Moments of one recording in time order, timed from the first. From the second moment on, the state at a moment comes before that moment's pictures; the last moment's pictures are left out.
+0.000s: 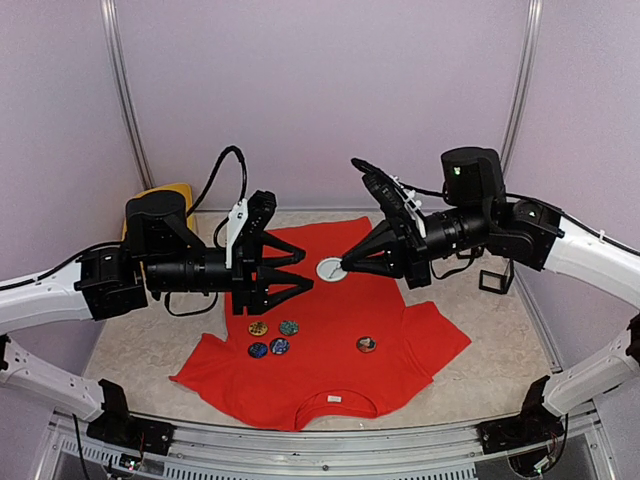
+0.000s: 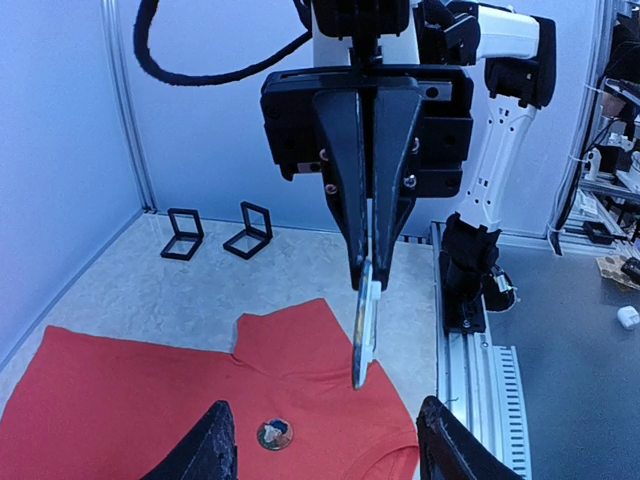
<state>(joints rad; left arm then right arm) -1.05 1.14 0.98 0.00 0.29 0.07 0.89 1.28 1.27 -0.31 -0.76 -0.18</state>
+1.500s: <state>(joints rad) -1.17 1.08 0.86 0.26 0.24 0.02 1.01 1.21 0.93 0.33 -0.58 0.07</state>
